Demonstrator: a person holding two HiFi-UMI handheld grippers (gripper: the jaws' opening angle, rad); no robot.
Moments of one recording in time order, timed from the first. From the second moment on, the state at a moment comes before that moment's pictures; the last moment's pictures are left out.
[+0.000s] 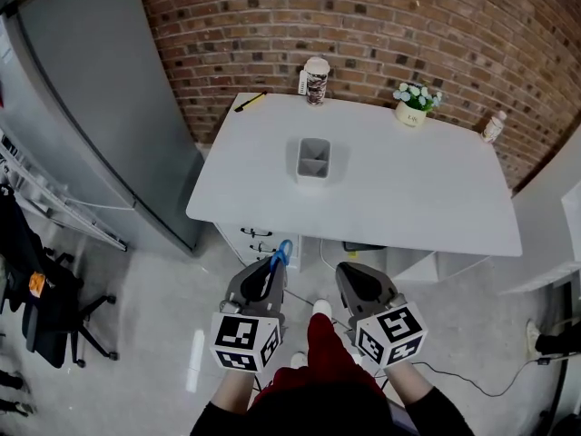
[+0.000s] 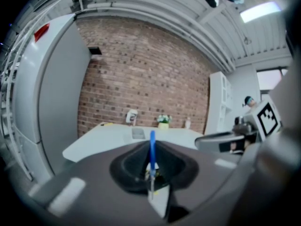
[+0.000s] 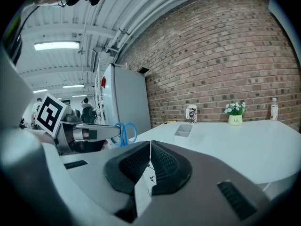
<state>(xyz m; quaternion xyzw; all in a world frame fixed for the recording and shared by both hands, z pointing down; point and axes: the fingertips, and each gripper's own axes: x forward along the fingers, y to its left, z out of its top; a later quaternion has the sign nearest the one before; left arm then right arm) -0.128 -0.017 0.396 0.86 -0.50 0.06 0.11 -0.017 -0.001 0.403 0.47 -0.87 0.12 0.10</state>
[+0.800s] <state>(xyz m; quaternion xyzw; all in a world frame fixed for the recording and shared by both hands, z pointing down) -0.099 -0.122 0.395 0.86 -0.49 0.07 0.12 0.011 -0.099 0.418 0.47 -0.86 0.14 0.10</state>
